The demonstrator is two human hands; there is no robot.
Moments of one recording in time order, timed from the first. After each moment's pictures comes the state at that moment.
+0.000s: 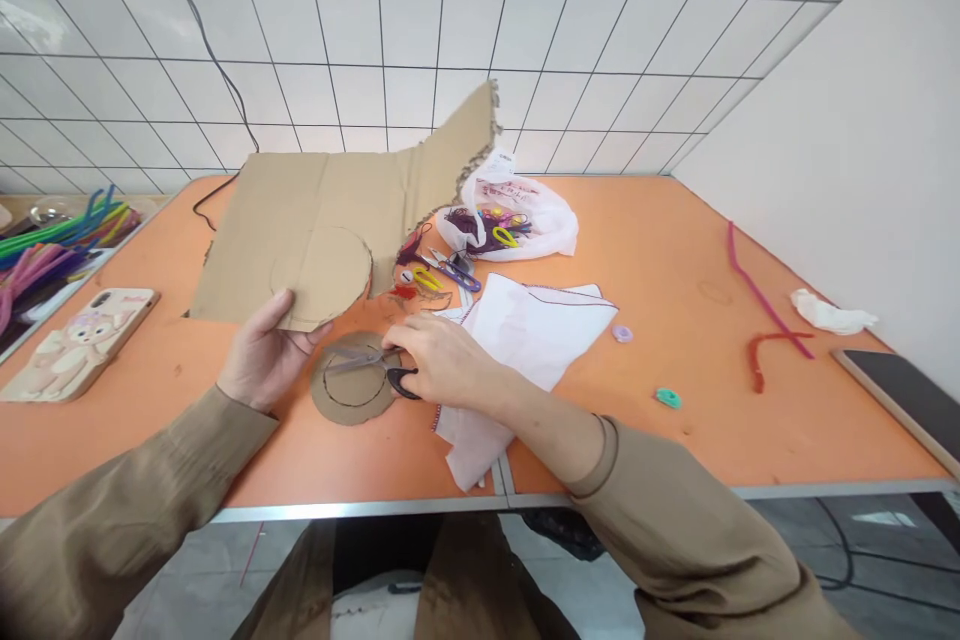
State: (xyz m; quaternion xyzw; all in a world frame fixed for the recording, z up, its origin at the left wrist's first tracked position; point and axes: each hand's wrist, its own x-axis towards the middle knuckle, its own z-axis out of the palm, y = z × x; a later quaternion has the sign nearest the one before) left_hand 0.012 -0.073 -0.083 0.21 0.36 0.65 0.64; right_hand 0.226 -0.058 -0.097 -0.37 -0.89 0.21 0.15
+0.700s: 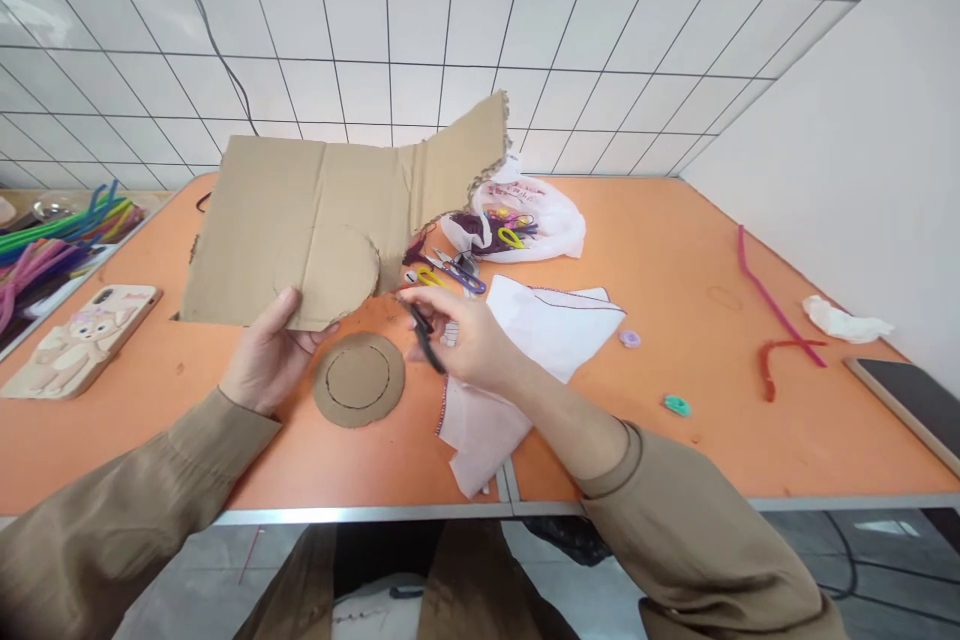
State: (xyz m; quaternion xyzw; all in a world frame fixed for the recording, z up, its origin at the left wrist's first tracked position) left_hand 0.011 -0.070 -0.091 0.24 0.34 0.66 0.62; right_hand 0.245 -0.048 -0.099 -0.32 -0.76 0.41 0.39
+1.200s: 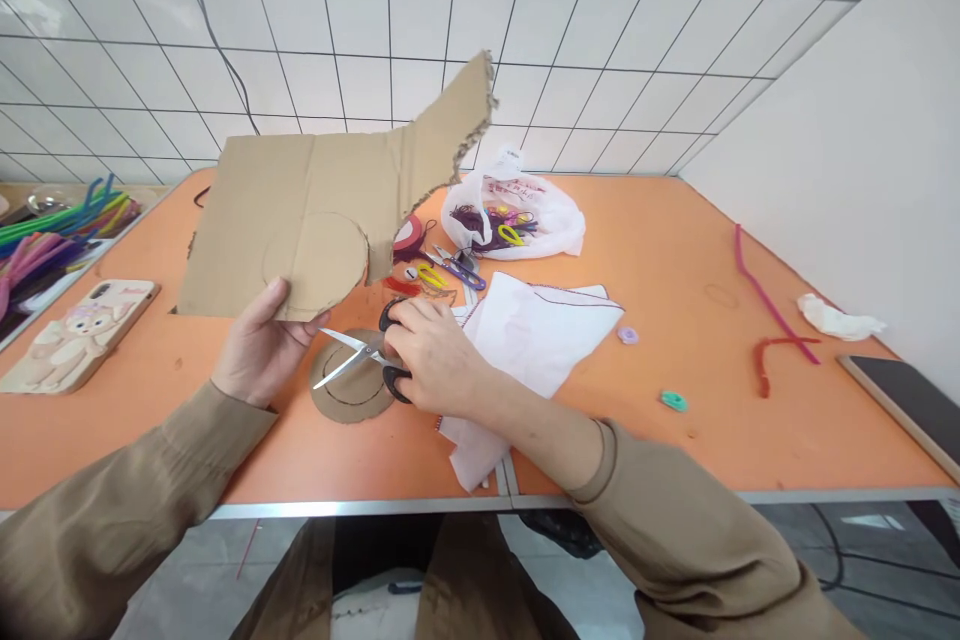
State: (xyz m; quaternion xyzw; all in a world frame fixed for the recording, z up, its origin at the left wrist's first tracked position) left_hand 0.010 -0.068 -0.084 0.19 0.35 0.68 0.62; right_hand 0.216 -0.061 -0.103 -0.34 -0.92 0.11 0.17
